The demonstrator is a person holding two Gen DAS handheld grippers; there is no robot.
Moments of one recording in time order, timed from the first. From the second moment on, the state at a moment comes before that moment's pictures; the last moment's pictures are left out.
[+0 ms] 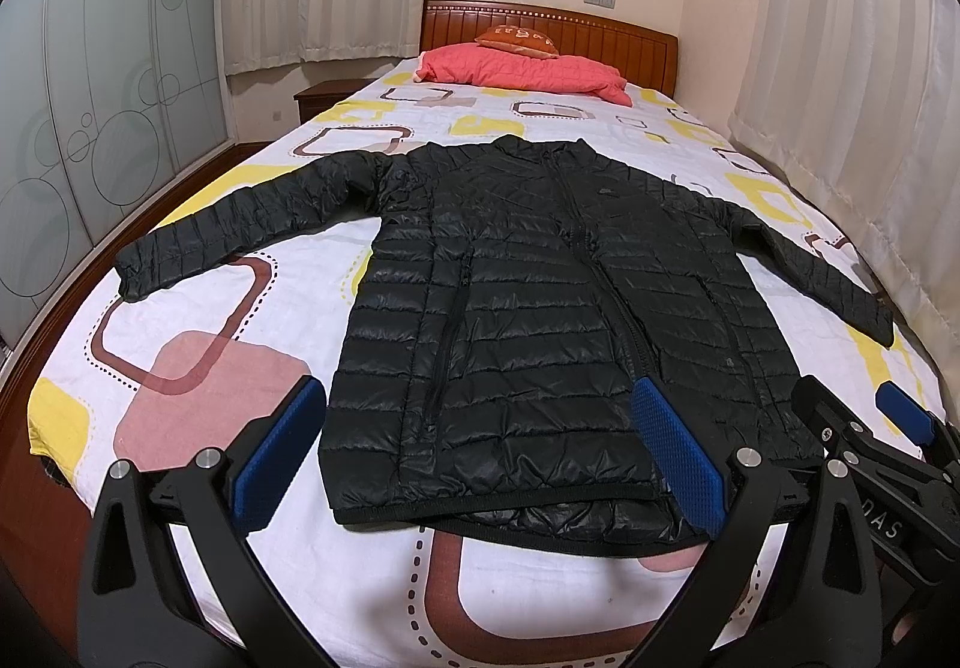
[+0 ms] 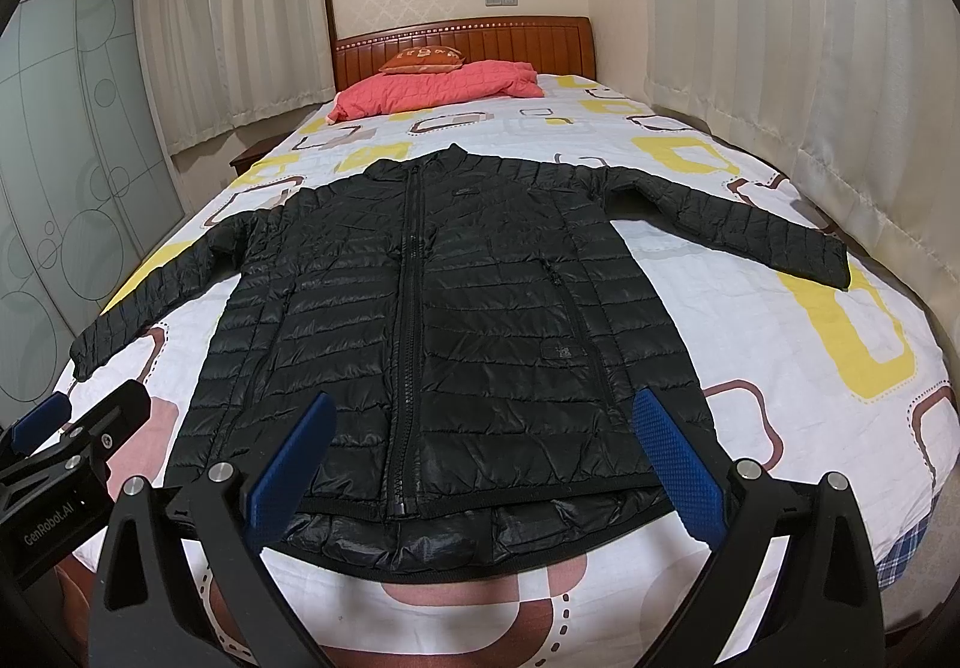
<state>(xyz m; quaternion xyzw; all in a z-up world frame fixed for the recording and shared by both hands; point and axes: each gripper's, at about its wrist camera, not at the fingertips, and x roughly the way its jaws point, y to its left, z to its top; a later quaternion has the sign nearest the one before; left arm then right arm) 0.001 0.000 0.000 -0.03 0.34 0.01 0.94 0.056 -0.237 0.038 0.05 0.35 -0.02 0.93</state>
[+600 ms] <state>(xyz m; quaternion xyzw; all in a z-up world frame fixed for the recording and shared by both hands) 0.001 0.000 0.000 -0.03 0.34 0.01 0.94 0.056 -0.237 0.038 0.05 0.35 -0.02 0.93</state>
